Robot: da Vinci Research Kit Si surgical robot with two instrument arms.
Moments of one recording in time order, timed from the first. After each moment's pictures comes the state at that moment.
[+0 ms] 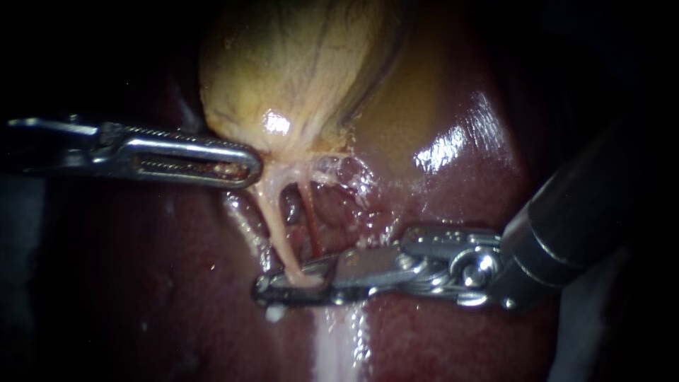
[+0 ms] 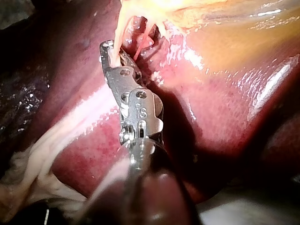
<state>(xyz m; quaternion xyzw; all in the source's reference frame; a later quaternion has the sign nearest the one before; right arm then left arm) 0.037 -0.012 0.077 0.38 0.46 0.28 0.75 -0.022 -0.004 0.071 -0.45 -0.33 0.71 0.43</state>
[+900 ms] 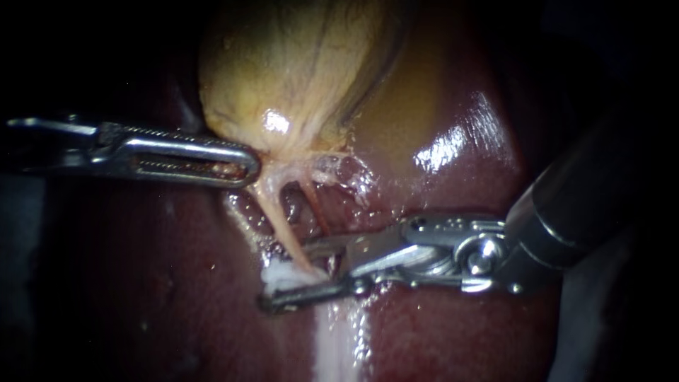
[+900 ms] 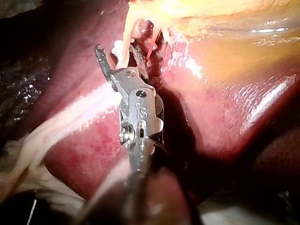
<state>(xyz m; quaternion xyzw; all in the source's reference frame) 0.037 -0.010 0.076 0.34 0.50 0.24 0.76 -0.021 -0.004 0.071 -0.45 -0.33 0.71 0.43</state>
